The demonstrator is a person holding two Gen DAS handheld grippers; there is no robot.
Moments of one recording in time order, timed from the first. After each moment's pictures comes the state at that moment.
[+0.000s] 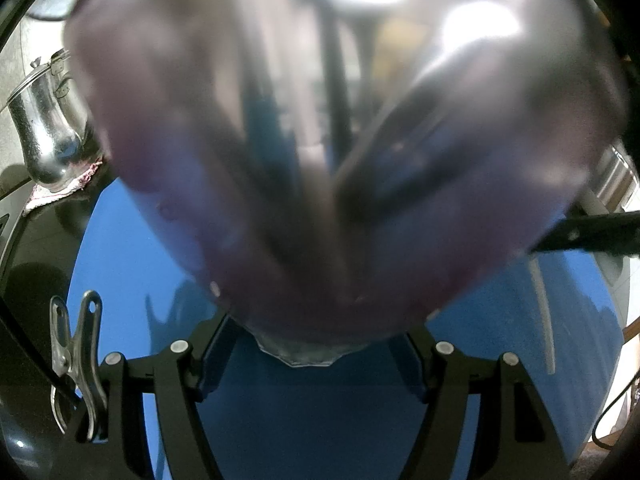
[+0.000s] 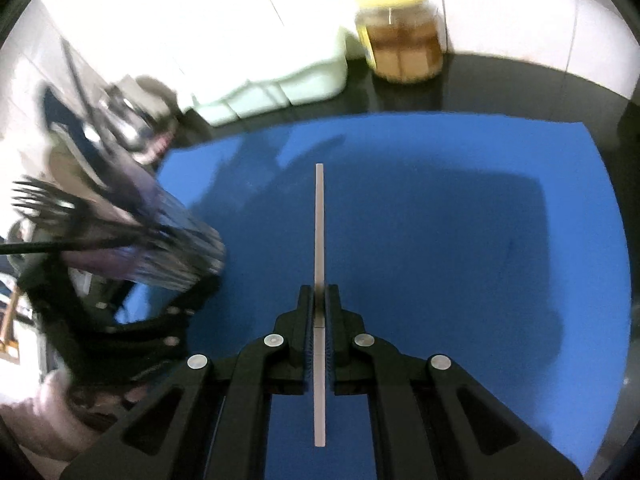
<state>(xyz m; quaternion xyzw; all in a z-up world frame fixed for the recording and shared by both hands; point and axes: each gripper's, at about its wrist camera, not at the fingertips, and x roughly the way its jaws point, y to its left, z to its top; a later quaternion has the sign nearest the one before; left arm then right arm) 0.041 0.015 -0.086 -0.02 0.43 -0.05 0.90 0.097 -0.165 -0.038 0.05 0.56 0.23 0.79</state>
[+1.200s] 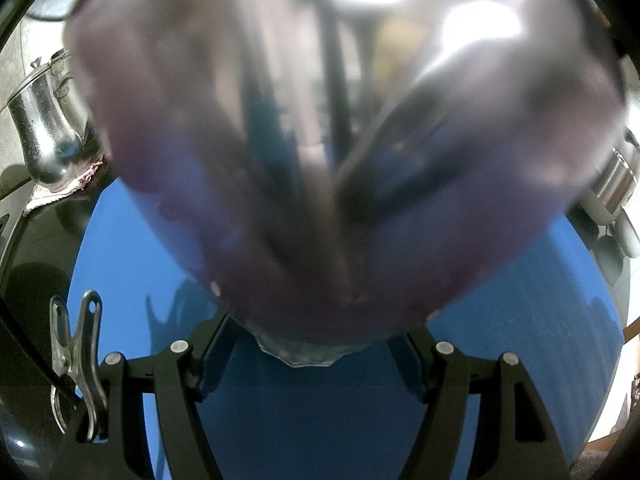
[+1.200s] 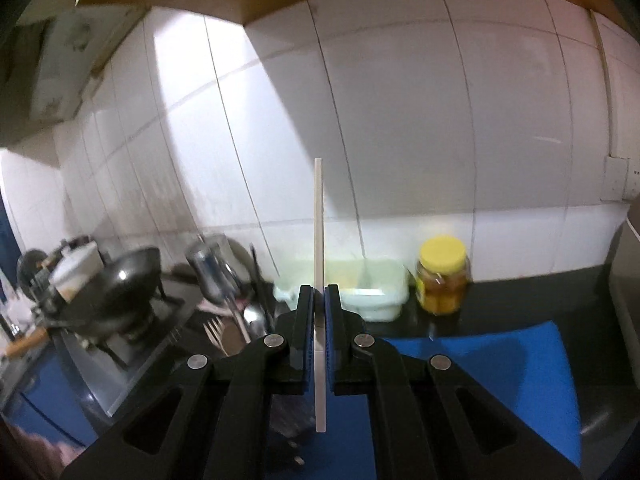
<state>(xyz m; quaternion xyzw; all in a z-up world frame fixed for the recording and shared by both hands) 0.041 0.015 -0.086 -0.02 0.43 -0.05 0.90 0.046 -0.132 0.130 0.05 0.26 0.26 0.93</state>
